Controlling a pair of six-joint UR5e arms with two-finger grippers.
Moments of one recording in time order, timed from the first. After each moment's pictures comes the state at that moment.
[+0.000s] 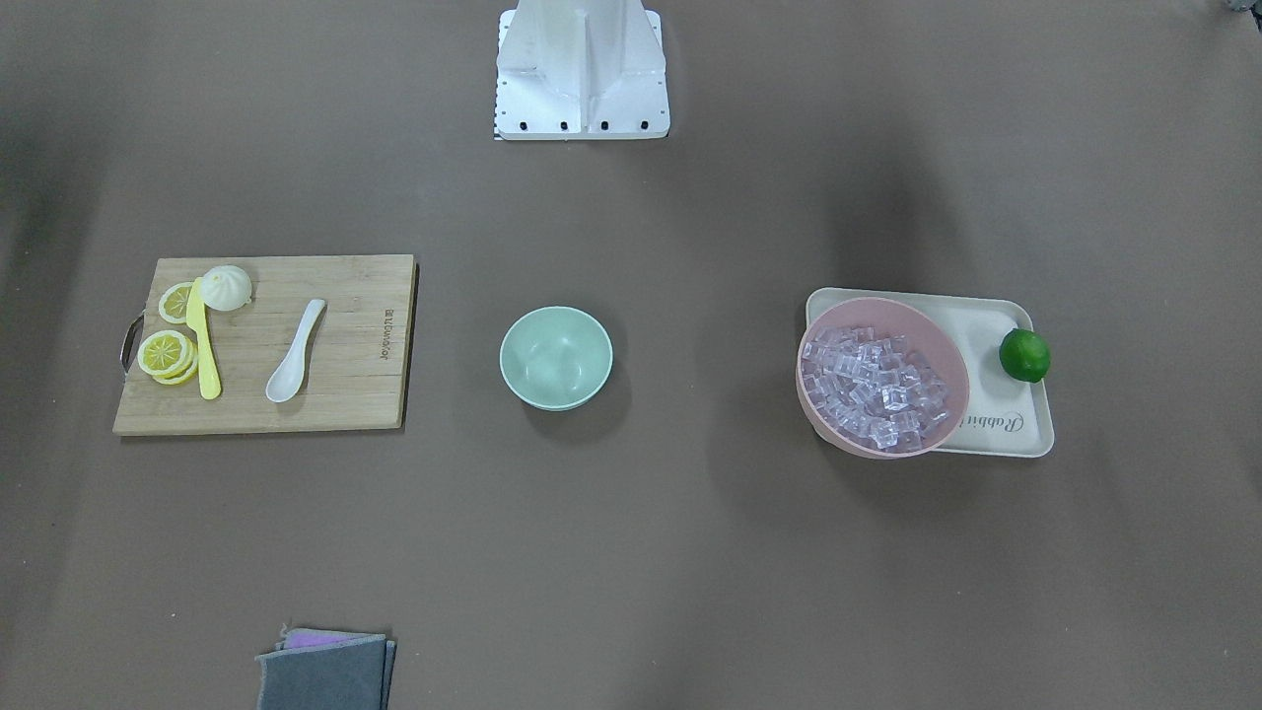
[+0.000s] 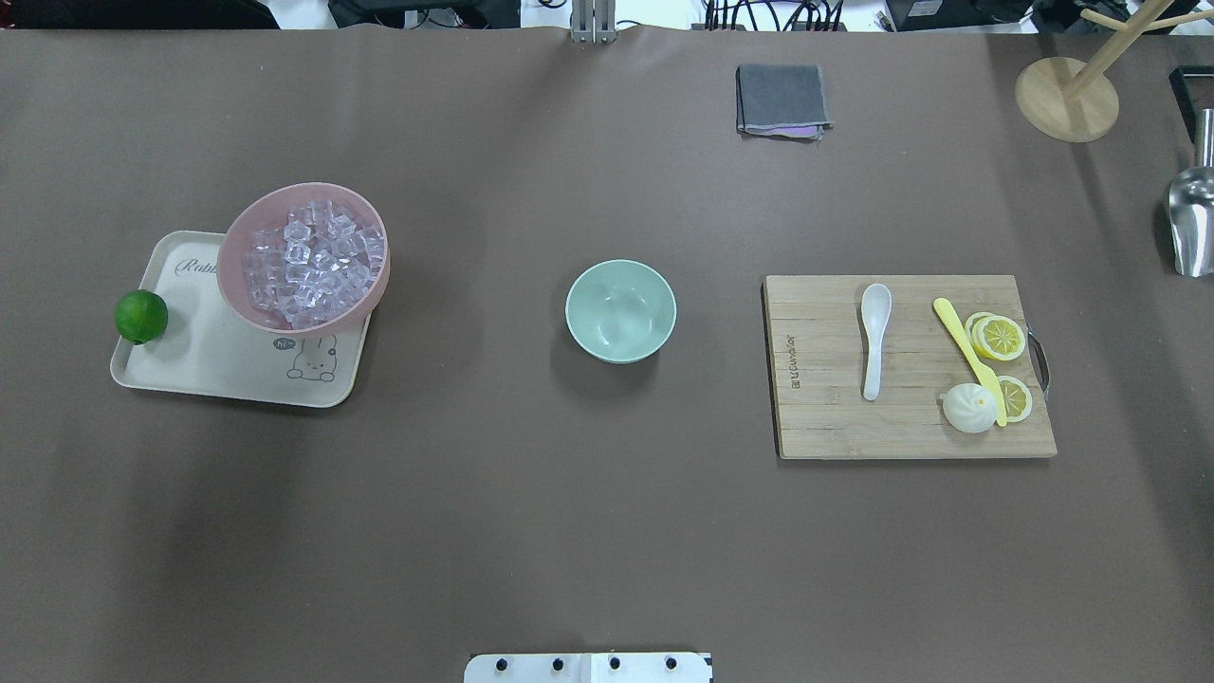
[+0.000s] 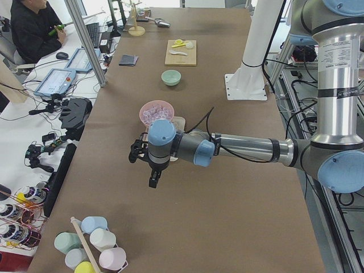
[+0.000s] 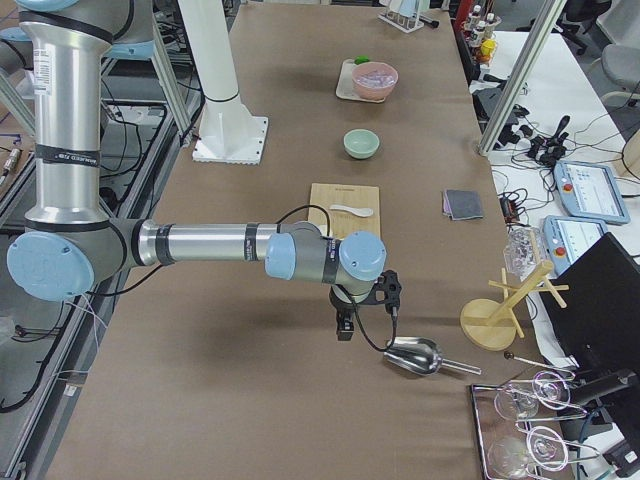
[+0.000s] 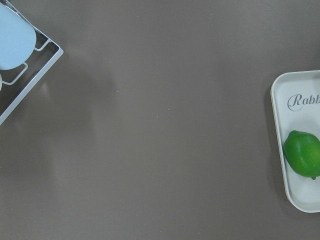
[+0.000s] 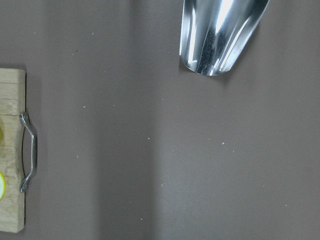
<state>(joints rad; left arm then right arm) -1.52 -1.48 -1.74 -1.78 -2.37 -0.05 1.54 -1.65 1.70 -1.68 2.42 -0.09</state>
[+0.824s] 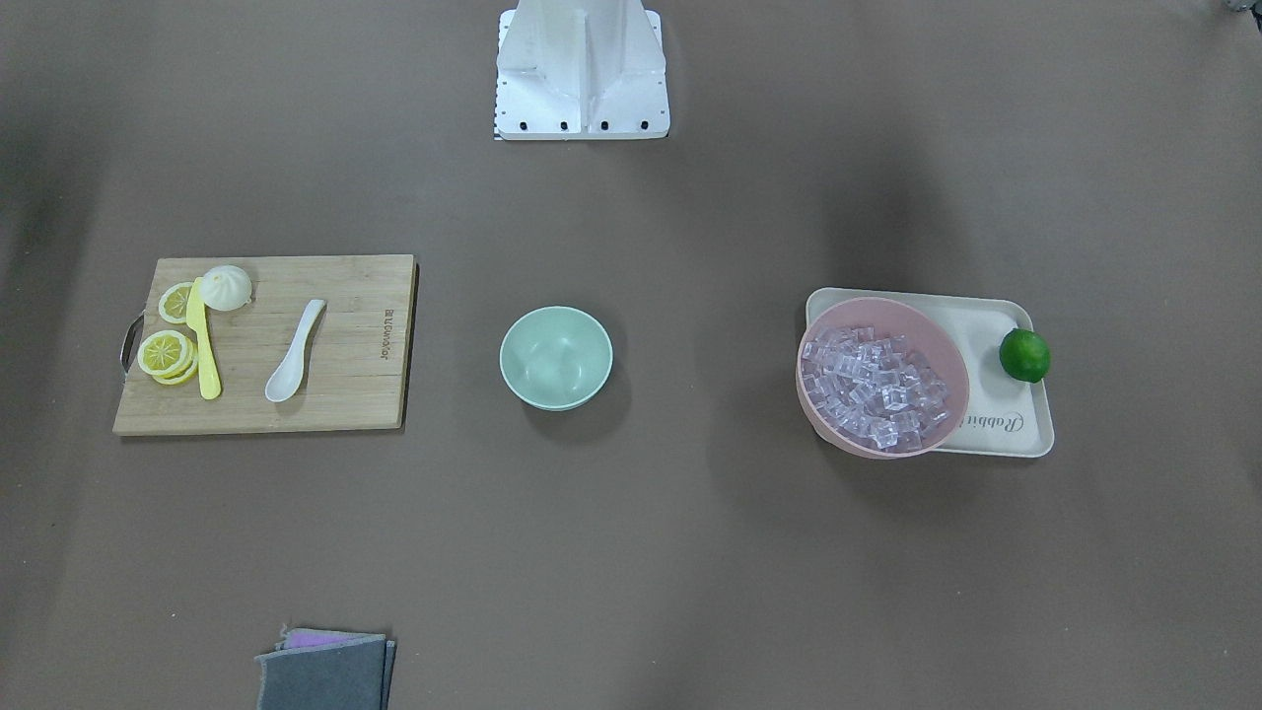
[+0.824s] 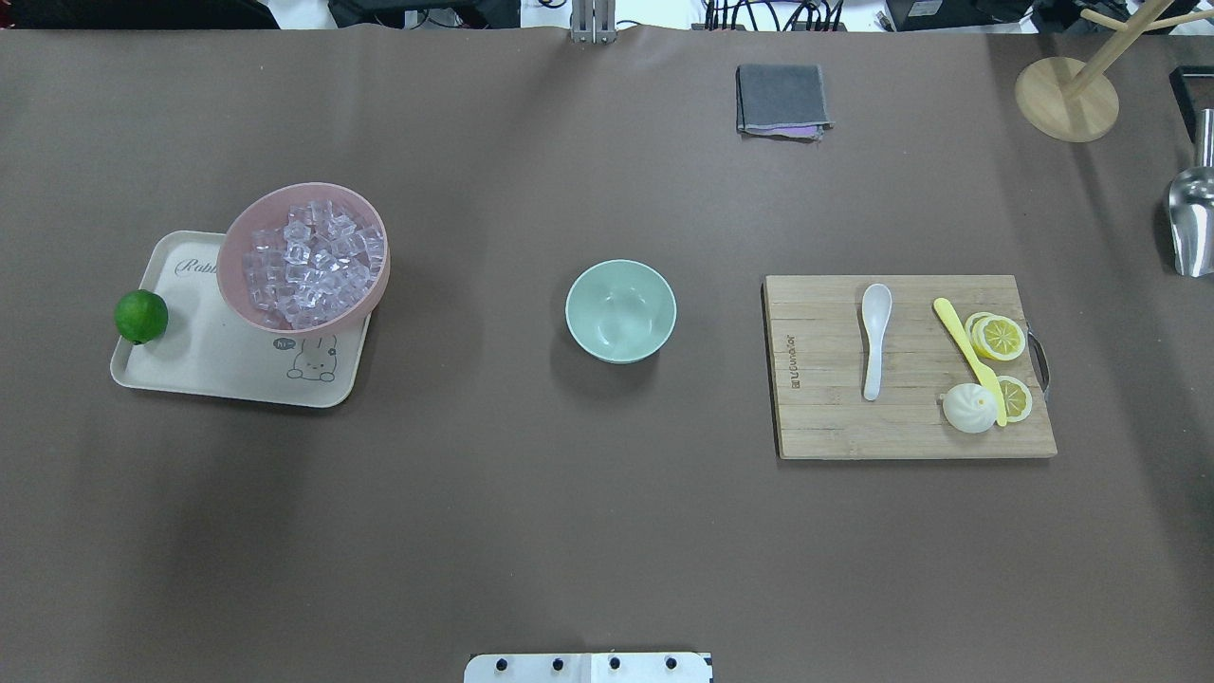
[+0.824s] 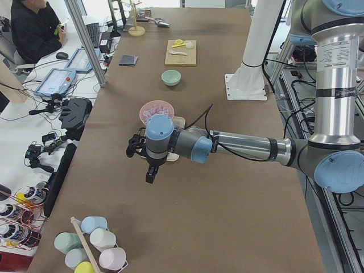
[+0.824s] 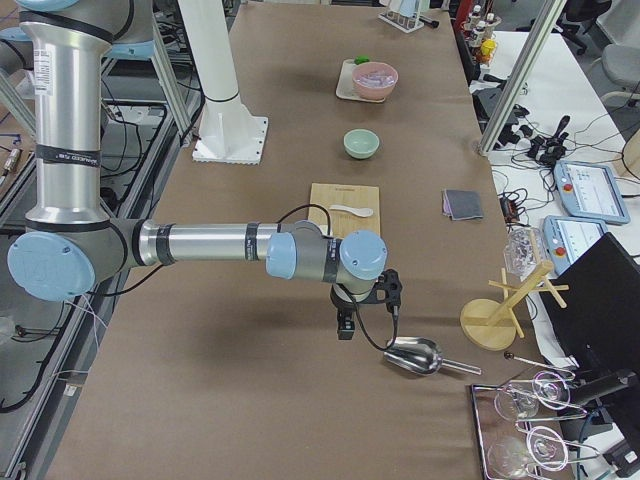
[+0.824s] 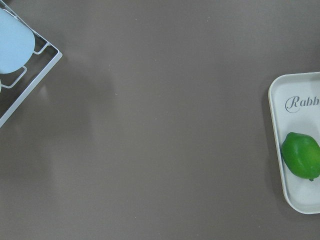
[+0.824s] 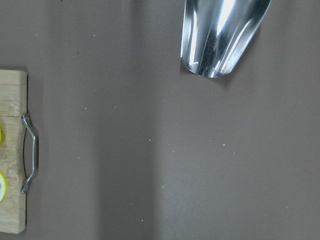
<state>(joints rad) -1.51 -1.50 -1.75 -1.79 -2.37 -0.05 1.54 -1.65 1.70 -1.68 2.42 -0.08</state>
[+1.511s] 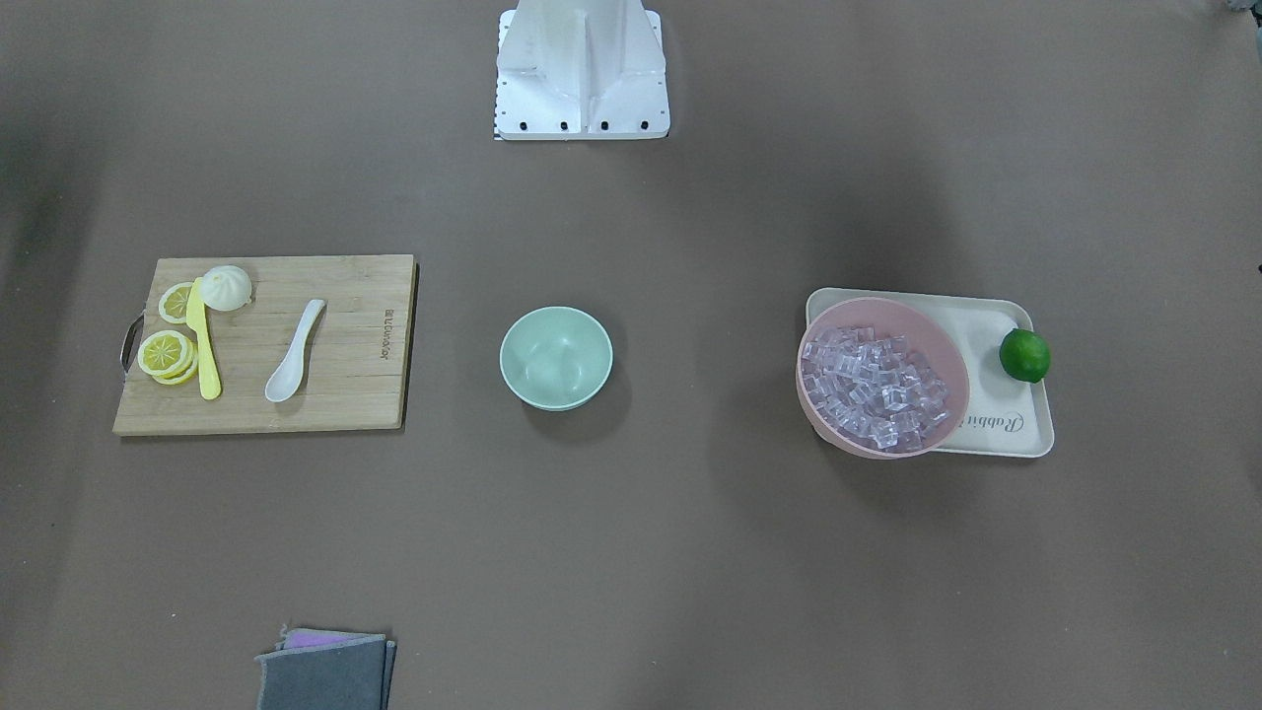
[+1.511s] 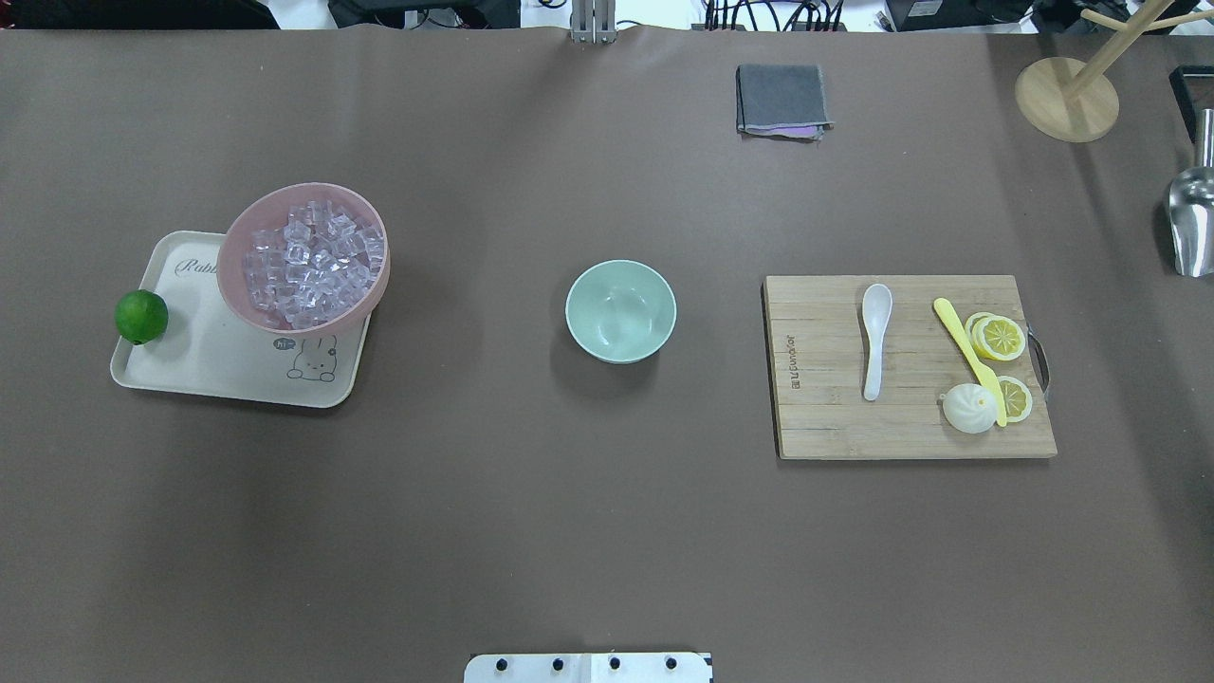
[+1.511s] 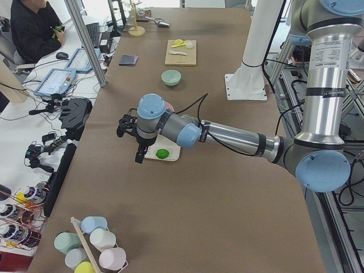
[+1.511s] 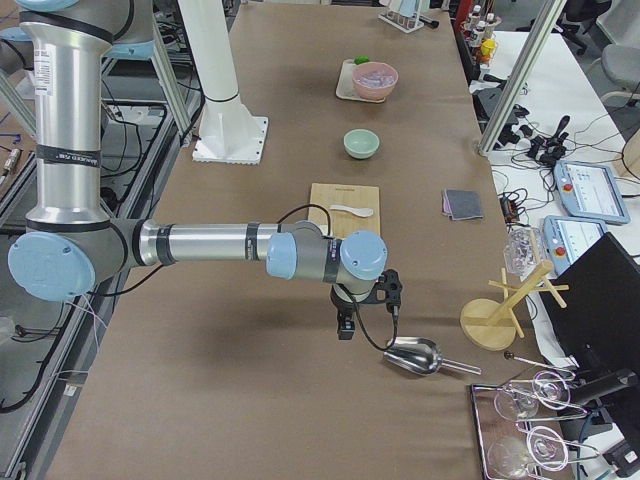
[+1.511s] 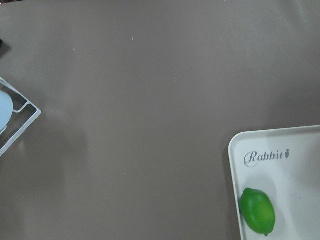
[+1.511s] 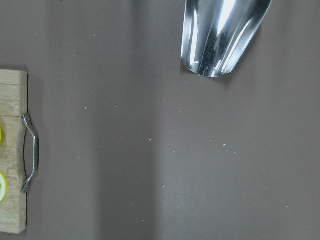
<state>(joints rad) -1.46 -1.59 -1.77 -1.87 -2.38 -0.27 1.54 -1.64 1.70 -1.68 2.42 -0.08</state>
